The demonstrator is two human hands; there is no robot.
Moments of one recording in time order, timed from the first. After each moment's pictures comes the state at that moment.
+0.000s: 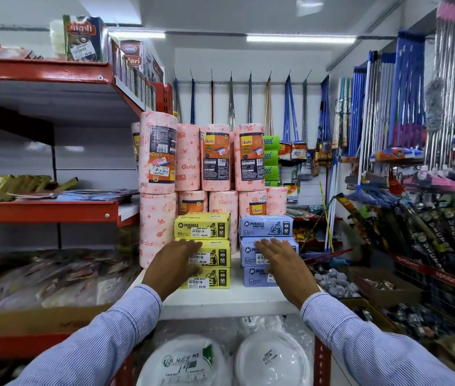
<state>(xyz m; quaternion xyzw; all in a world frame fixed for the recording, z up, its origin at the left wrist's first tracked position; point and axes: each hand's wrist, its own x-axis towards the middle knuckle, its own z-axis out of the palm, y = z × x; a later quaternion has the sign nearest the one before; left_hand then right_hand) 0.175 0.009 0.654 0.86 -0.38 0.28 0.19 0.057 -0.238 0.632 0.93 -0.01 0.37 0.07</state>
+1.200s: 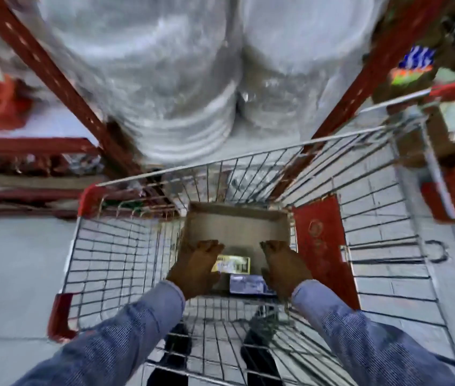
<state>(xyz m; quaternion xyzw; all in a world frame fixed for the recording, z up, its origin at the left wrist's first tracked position) -0.053 0.039 0.086 0.87 -0.38 -0.31 0.06 -0.147 -0.161 0.102 0.94 -0.10 -0.28 -0.15</state>
